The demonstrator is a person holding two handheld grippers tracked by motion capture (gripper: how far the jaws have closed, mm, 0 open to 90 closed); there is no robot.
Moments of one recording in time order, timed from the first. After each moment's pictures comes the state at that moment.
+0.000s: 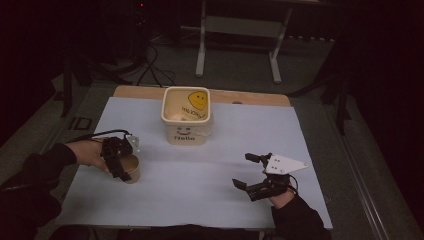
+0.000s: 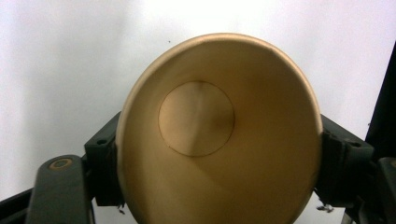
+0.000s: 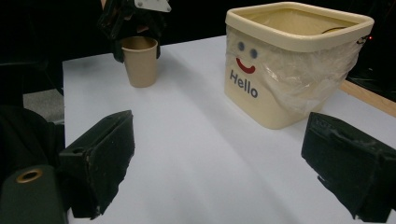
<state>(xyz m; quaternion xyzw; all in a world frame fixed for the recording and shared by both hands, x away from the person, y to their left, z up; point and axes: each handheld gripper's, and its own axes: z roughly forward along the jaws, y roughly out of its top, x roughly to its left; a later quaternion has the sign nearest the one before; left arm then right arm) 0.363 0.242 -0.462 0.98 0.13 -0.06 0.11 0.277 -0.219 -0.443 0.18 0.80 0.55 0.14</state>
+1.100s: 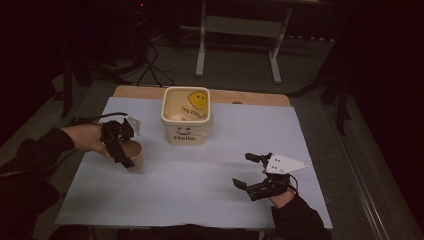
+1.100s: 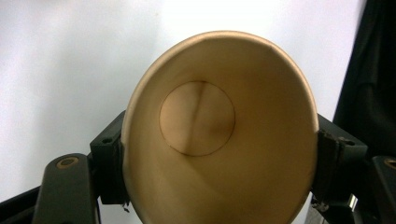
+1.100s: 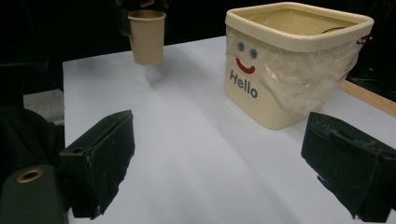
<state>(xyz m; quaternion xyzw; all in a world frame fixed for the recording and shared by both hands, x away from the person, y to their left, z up) 0.378 0.232 -0.407 0.98 0.14 -0.07 0.13 0.278 -0.220 -0.444 0.18 0.80 0.55 0.13</state>
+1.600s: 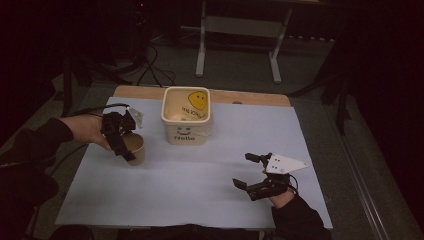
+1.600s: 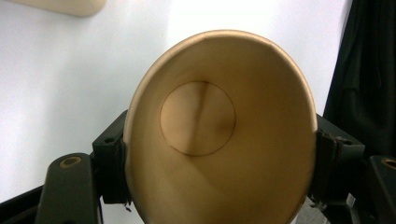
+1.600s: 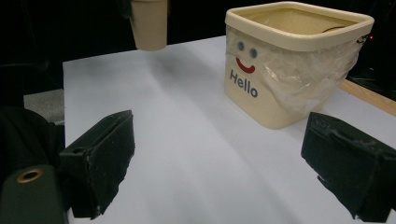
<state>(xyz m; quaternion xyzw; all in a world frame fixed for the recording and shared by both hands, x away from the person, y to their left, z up) 0.382 0.223 -0.377 0.98 0.13 -0.06 0.13 0.279 -0.220 -0.444 0.18 0.80 0.56 0.13</state>
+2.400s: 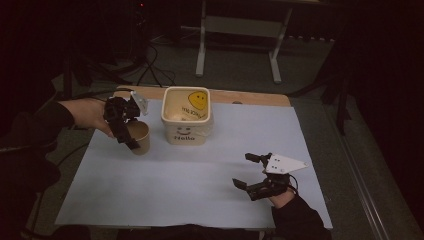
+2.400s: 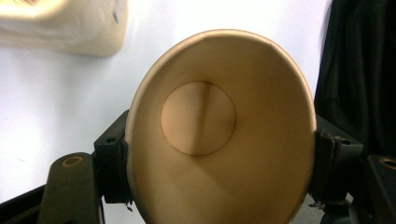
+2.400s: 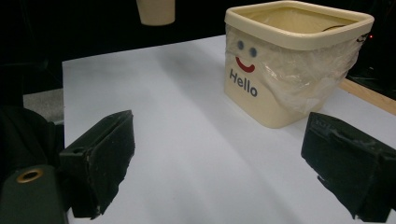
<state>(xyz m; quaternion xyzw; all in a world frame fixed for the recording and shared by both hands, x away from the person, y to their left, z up) 0.391 0.205 -0.331 0.99 0.09 -0.04 0.13 0.279 -0.220 -0.445 0.18 0.80 0.55 0.13</state>
